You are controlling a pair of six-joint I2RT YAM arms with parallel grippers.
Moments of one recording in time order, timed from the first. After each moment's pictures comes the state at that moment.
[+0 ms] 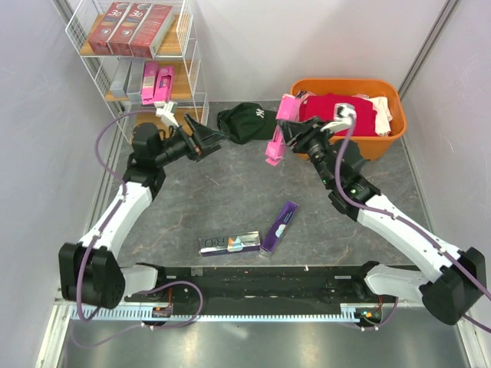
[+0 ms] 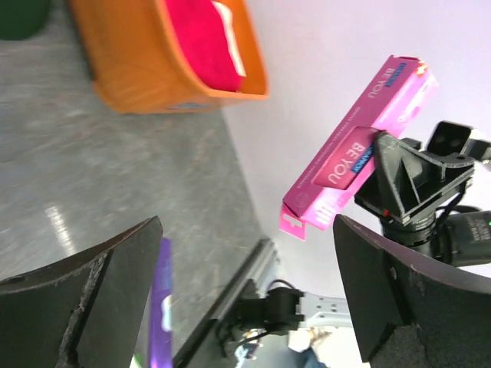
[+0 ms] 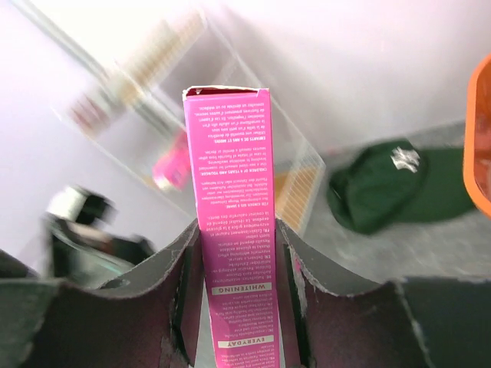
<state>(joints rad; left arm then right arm) -0.16 1.24 0.94 0.18 0.72 -1.00 0.63 1.17 0.98 0.32 0.23 0.64</state>
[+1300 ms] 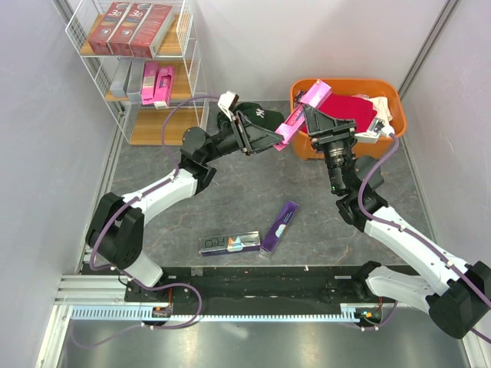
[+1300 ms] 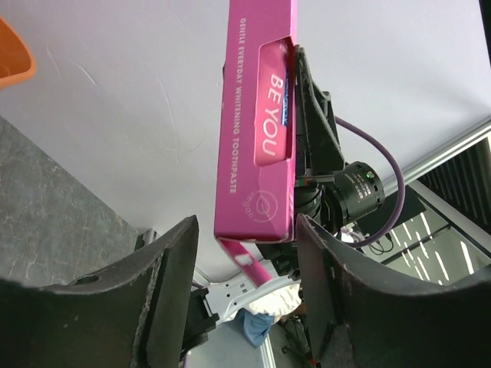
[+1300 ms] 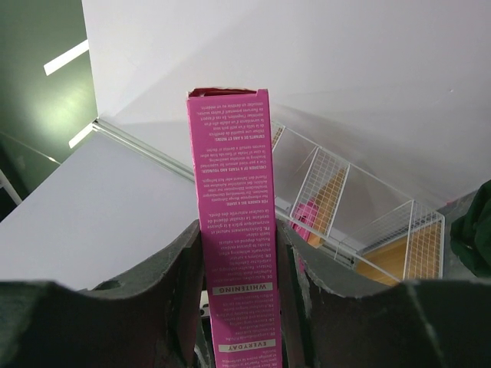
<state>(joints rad) -0.58 1.58 1.07 0.96 0.72 -1.33 0.61 1.05 0.84 0.64 0.40 1.04</state>
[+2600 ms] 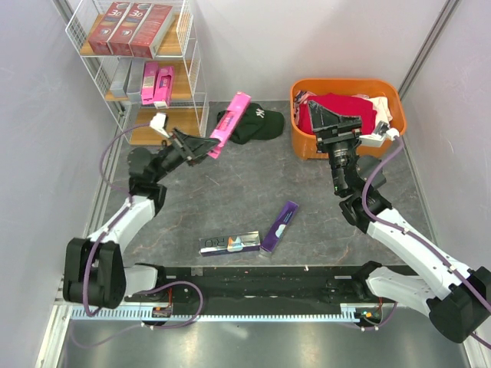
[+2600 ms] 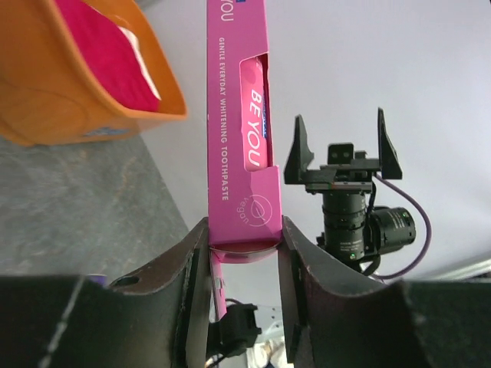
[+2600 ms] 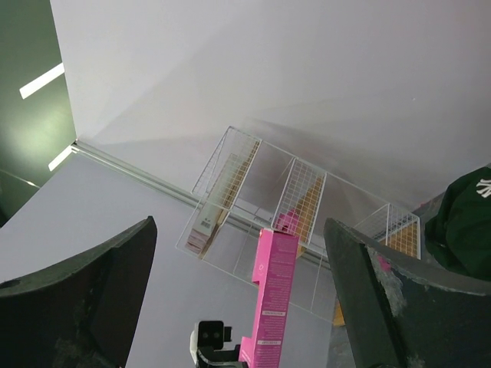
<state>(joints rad) -0.20 1.28 0.71 0.86 0.73 -1.34 0.58 1.02 0.83 0.56 0.45 1.07</state>
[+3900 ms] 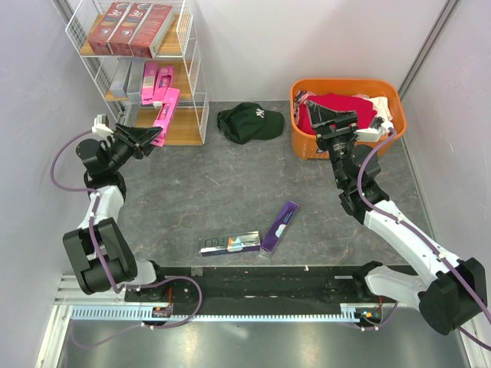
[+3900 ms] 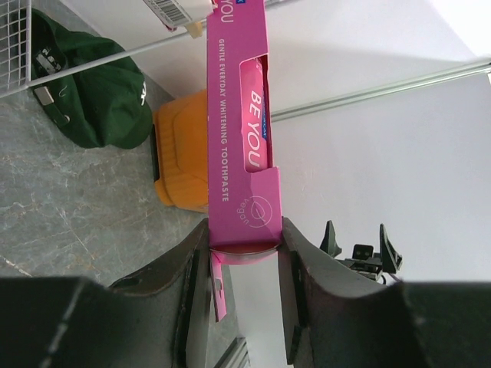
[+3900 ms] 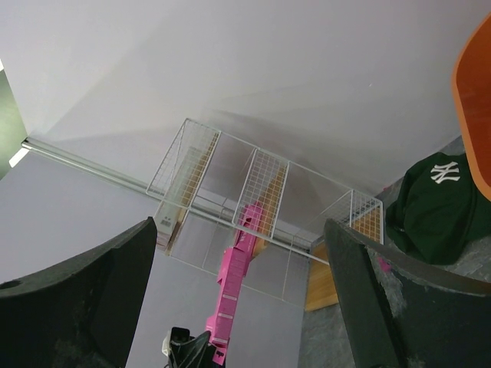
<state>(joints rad) 0.38 1.35 0.79 0.62 0.94 -1.30 0.47 1.10 0.83 0.52 0.33 1.13</state>
